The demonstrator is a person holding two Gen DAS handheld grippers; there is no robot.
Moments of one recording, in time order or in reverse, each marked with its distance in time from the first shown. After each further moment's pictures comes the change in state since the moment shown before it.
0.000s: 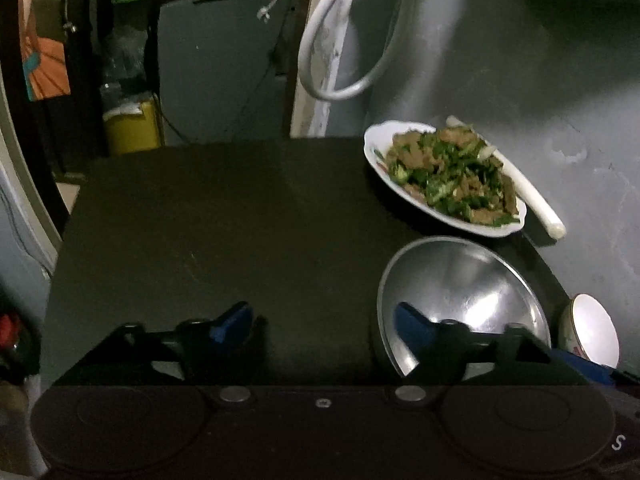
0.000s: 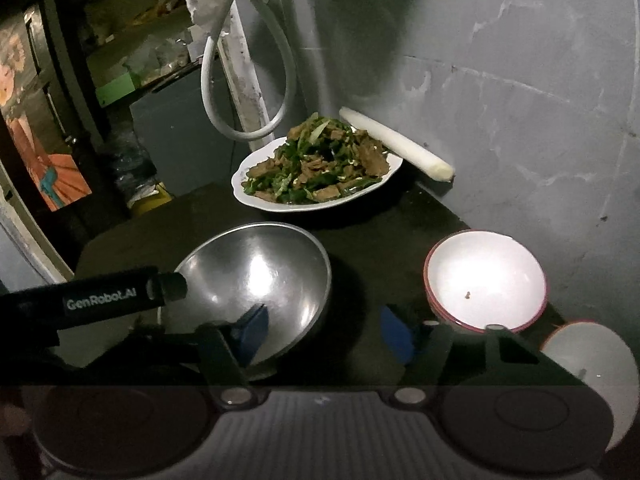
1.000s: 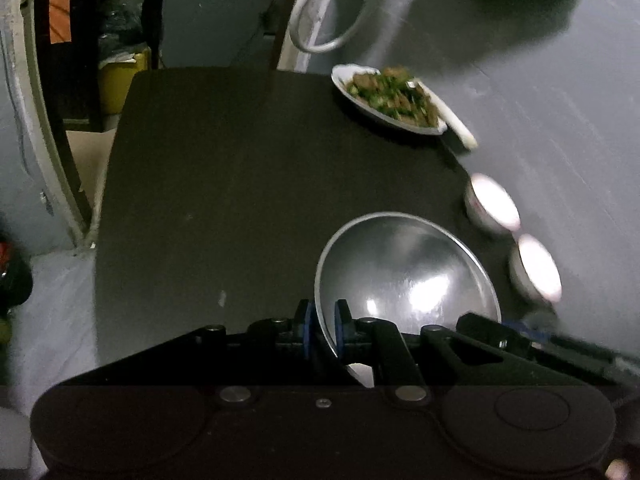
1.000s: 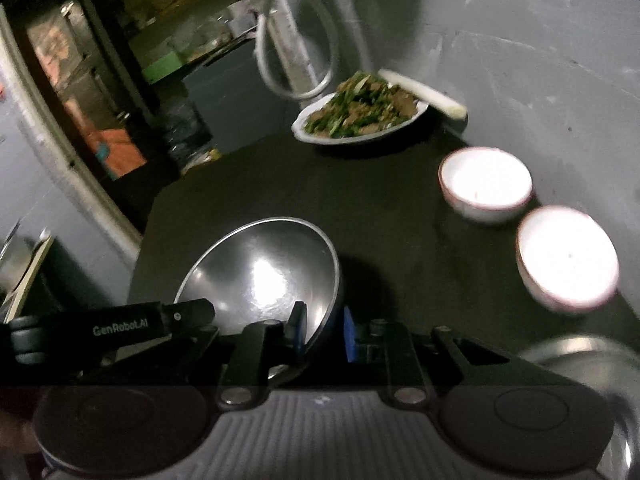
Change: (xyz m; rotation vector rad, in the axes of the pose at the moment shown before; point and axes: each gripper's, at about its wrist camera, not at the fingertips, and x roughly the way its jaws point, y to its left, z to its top) left arm -0.149 0.007 -0.122 -0.043 0.101 -0.107; right arm -0.106 -0.005 -0.068 -0.027 0.119 0.166
